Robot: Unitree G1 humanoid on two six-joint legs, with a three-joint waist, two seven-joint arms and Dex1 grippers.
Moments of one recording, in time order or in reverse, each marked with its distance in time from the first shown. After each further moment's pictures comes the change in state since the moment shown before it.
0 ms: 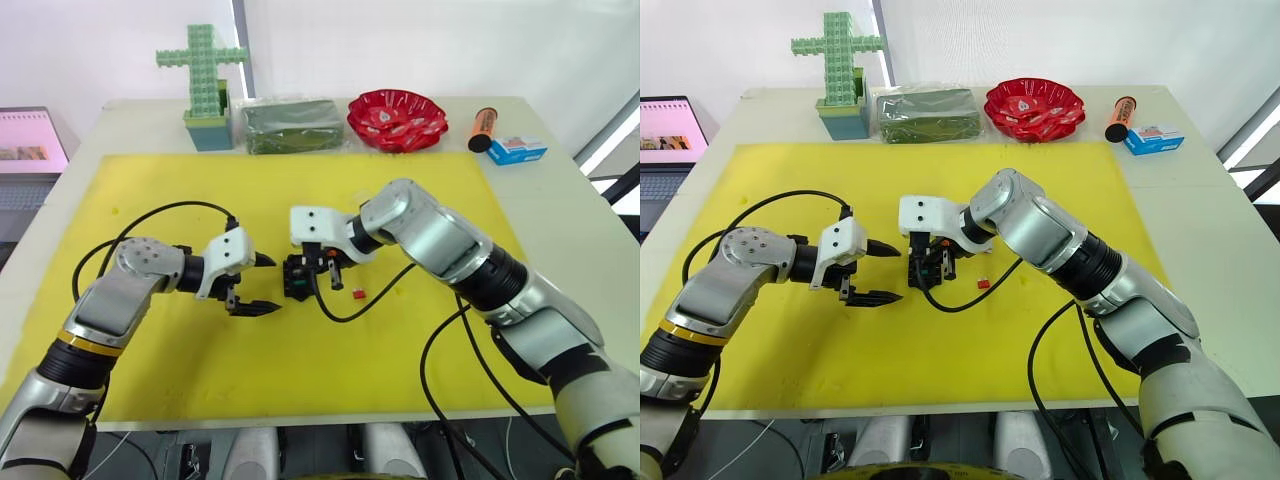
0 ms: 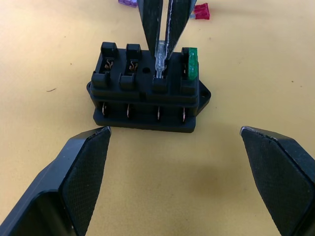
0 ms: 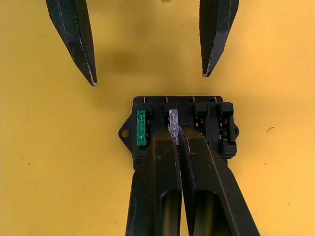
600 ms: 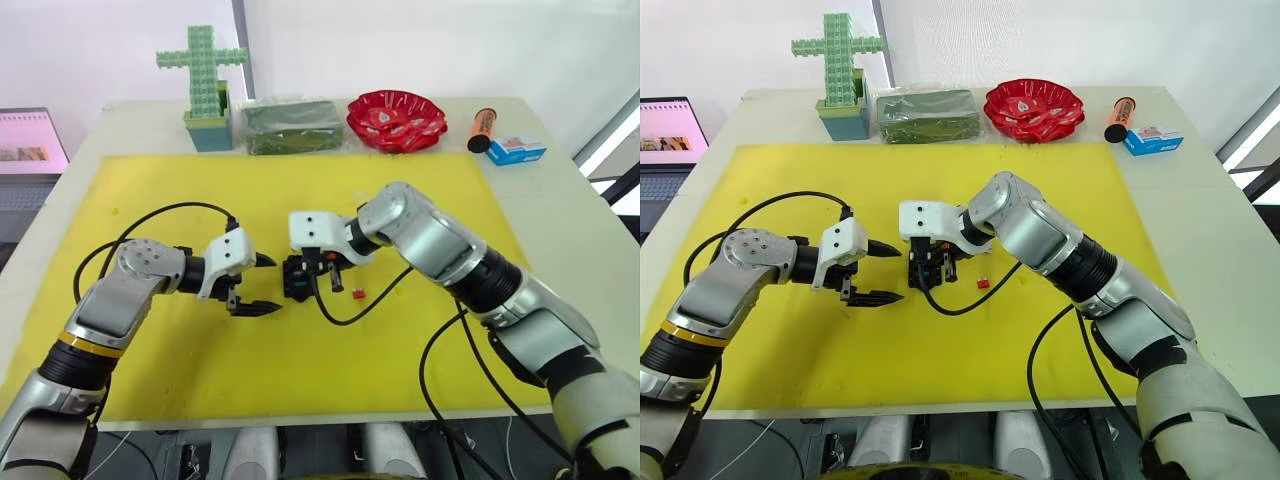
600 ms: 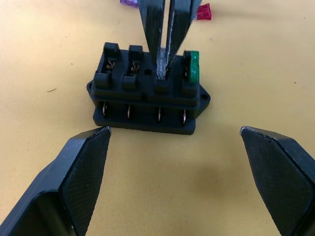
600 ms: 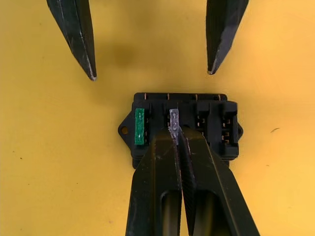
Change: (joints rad) left arm 0.001 -0.010 0.000 0.000 0.002 0.000 0.012; right arm 0.017 0.015 0.013 0.035 -0.061 -0.055 0.023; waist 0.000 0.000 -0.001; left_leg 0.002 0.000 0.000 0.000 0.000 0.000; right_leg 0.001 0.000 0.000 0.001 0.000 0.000
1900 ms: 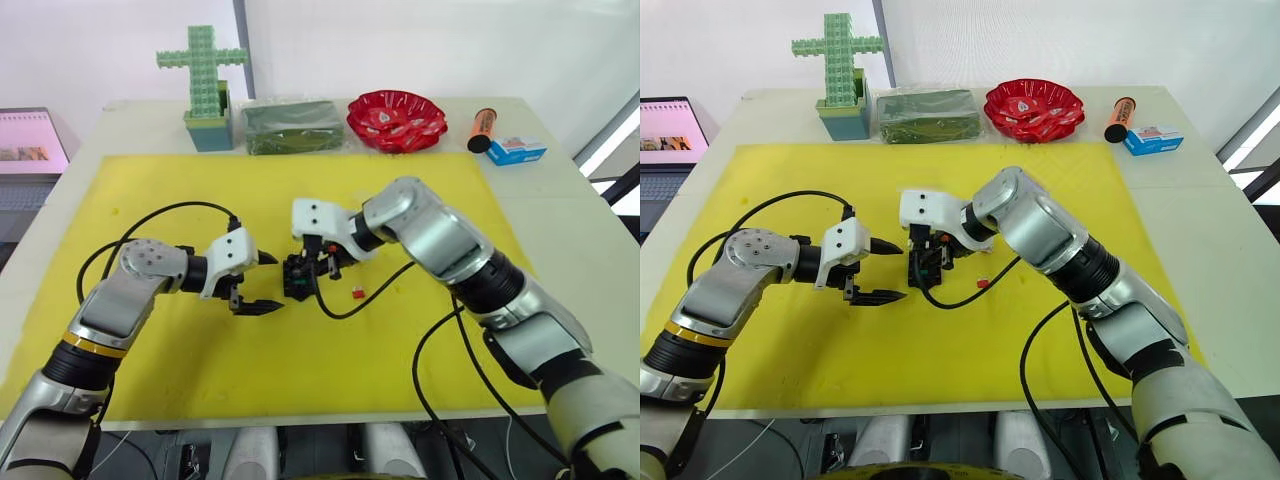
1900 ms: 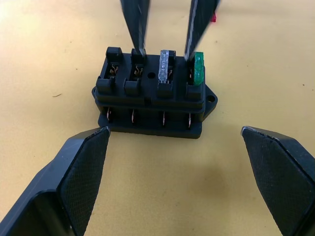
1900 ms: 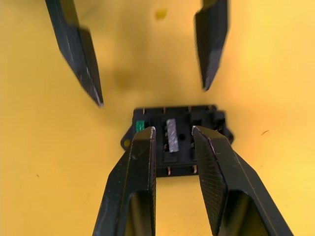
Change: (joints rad) left arm 0.000 -0.011 0.000 0.001 0.019 -0.020 0.011; right arm 0.014 0.030 -0.138 -0.055 0.036 0.121 0.007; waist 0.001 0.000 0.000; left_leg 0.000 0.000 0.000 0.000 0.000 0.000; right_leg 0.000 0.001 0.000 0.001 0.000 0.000
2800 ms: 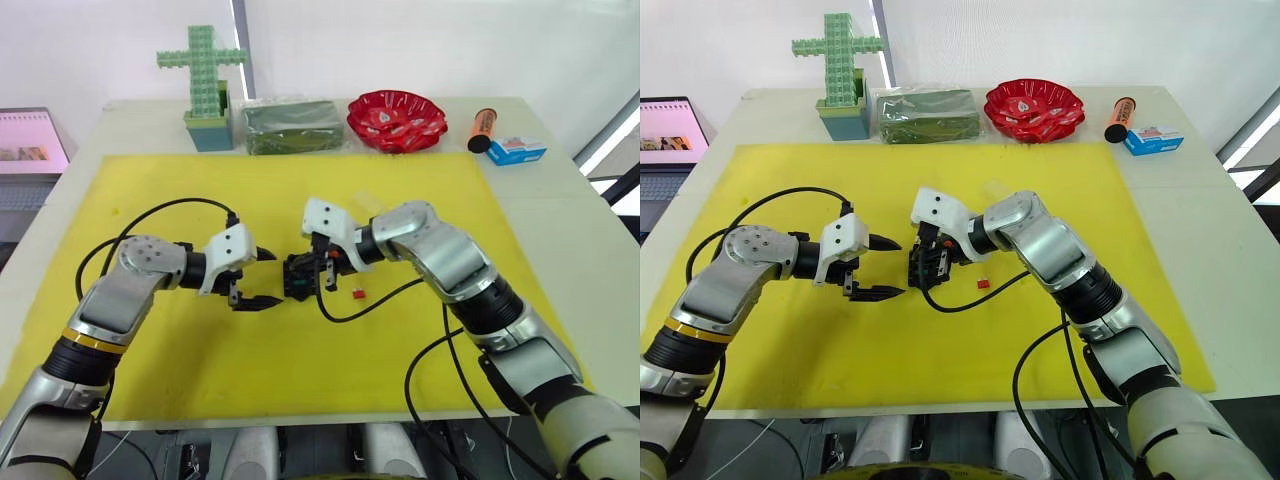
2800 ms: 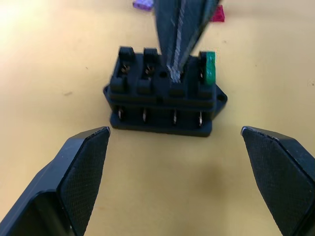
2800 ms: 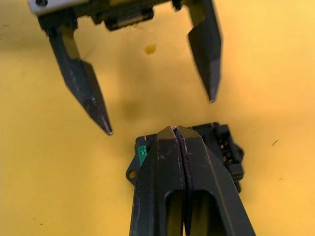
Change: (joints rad) left arm -0.022 0.000 0.001 0.024 0.002 -0.013 0.001; right arm 0.172 0.041 -0.093 -0.015 0.107 -0.048 -0.148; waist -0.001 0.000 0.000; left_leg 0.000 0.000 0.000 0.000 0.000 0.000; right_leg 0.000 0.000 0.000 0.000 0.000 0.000
